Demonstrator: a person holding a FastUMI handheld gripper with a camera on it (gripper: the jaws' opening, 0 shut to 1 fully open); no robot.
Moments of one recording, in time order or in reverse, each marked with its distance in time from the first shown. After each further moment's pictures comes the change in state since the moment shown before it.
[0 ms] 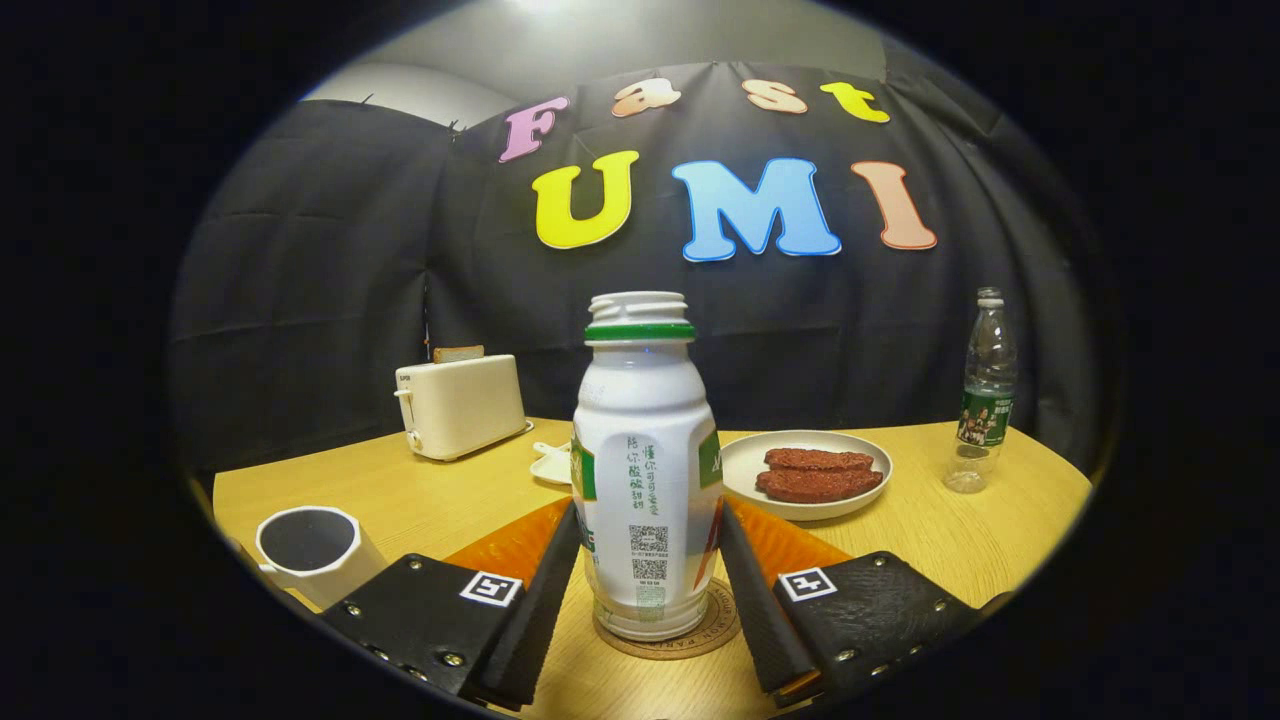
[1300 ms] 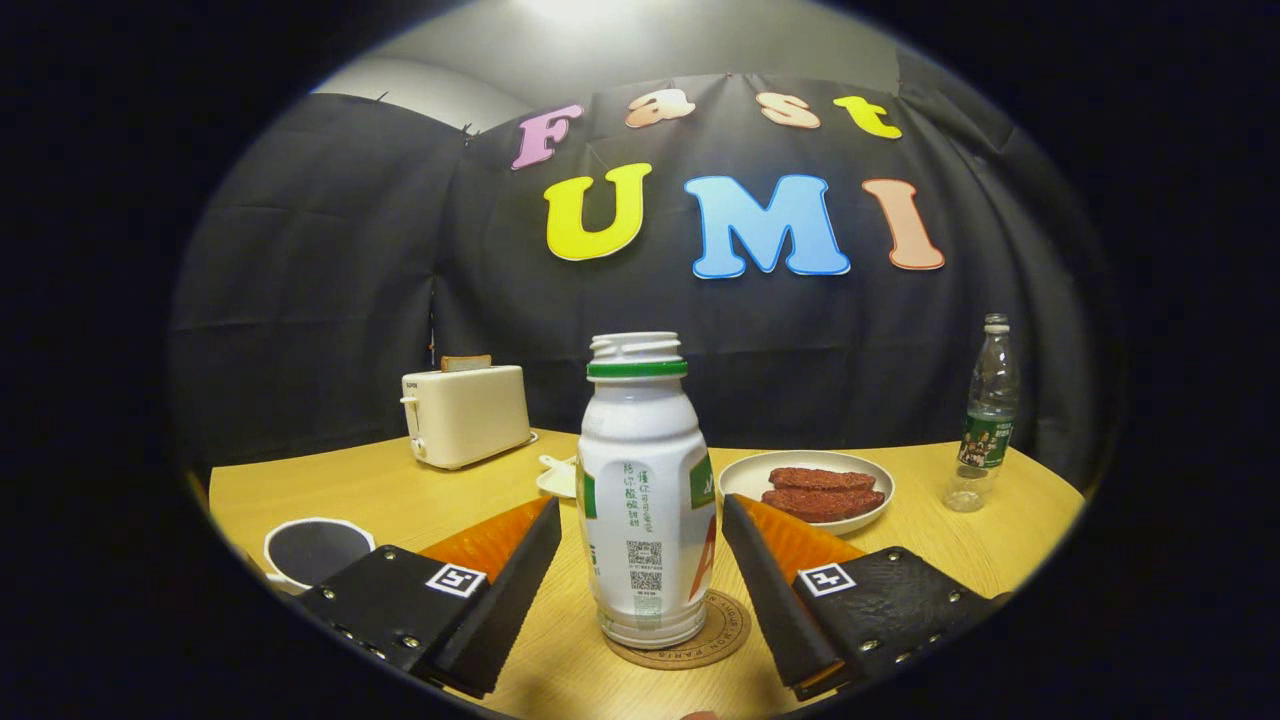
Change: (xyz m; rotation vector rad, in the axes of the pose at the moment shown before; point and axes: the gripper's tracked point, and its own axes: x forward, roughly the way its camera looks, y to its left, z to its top) arm 0.003 0.010 0.011 -0.029 -0.019 0.006
